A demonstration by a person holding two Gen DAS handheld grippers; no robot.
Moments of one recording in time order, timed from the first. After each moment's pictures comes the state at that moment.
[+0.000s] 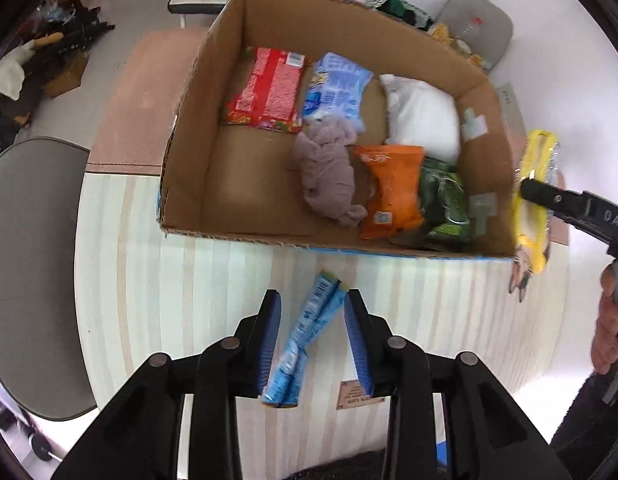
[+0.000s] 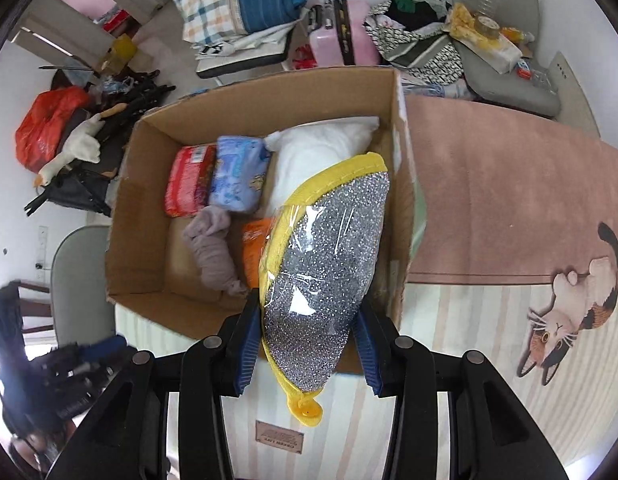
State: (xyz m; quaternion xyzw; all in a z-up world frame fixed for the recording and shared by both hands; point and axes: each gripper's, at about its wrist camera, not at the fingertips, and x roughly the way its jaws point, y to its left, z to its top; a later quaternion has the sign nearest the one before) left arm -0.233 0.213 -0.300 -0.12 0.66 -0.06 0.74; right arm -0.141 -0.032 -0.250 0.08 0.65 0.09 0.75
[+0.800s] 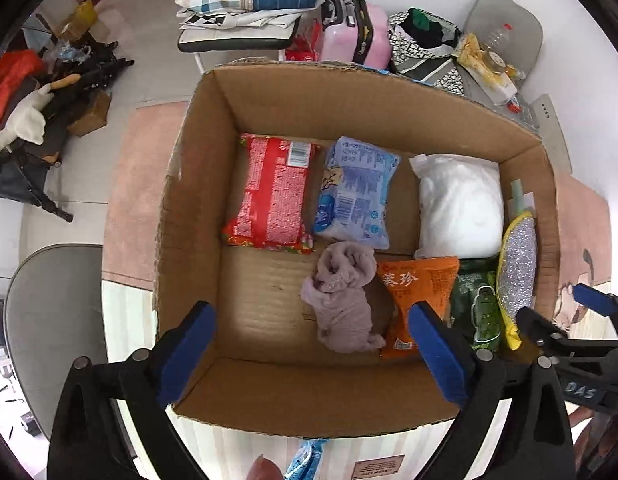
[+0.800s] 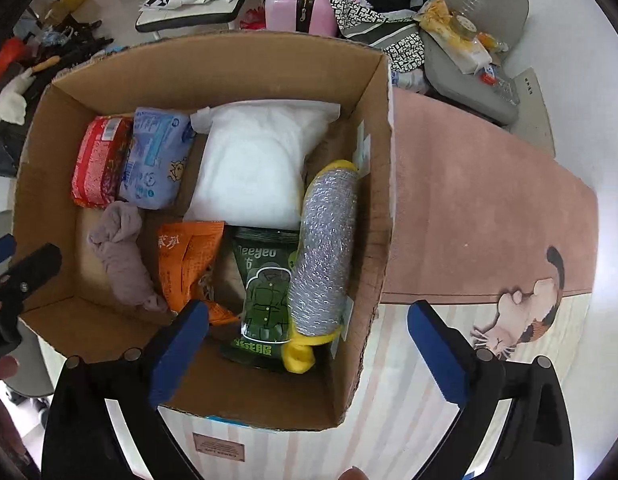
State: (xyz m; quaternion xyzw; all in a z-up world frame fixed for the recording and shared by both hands) left arm -0.118 0.194 -0.300 -0.05 0.65 0.00 0.76; right arm -0.093 -0.006 -0.289 -0.05 0.69 0.00 0.72
